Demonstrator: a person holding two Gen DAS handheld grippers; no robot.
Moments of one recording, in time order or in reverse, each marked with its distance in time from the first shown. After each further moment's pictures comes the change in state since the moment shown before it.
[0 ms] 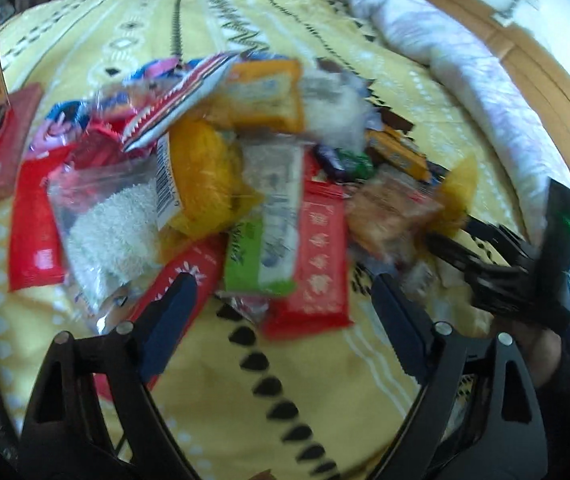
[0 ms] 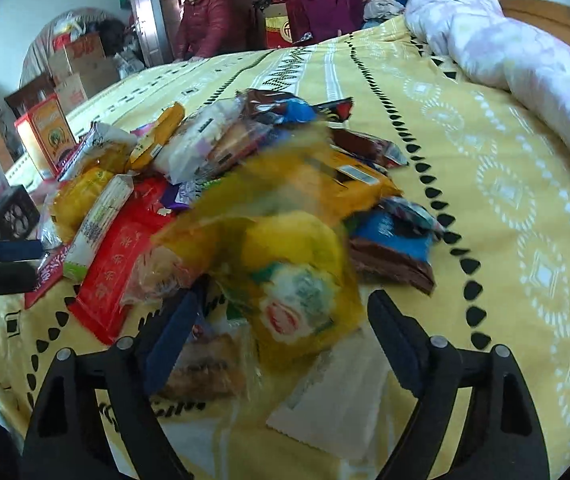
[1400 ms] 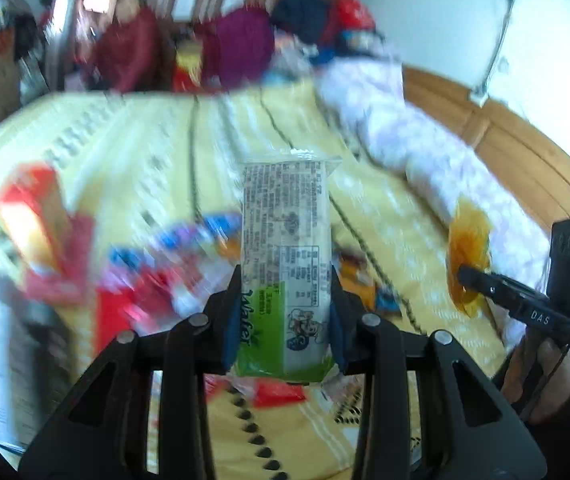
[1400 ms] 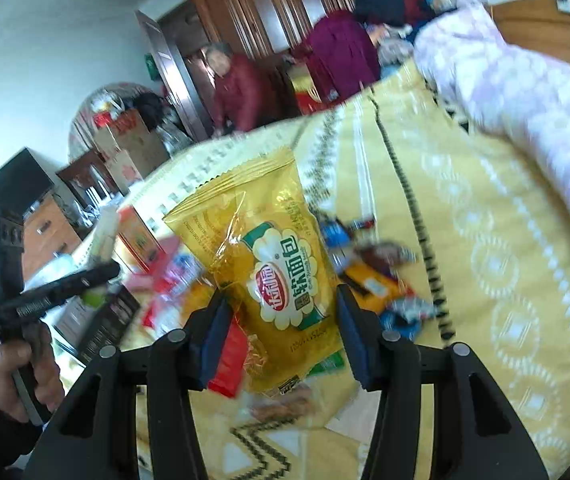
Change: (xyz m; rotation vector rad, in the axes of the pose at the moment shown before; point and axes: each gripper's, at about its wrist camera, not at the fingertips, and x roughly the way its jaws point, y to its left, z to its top) left arm -0.161 -0.041 0.043 0.040 -0.398 0.075; right arm -0.137 -0.008 0.080 0.095 -0.198 0.224
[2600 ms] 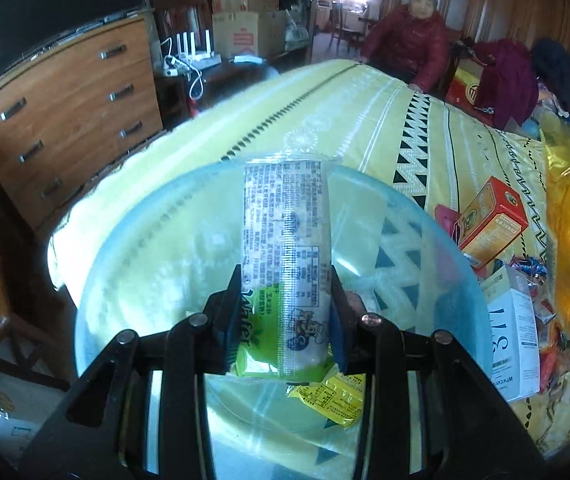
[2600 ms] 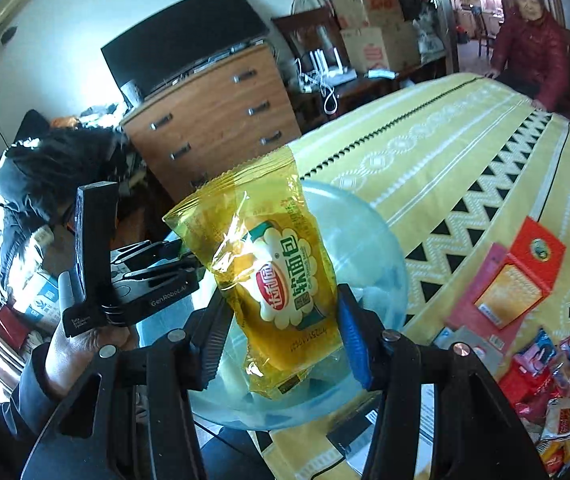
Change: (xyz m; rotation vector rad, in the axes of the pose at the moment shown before) left arm -0.200 0.333 -0.057 -0.429 0.091 0.705; right arm 0.192 0.537 0.018 -0.517 0.462 0.590
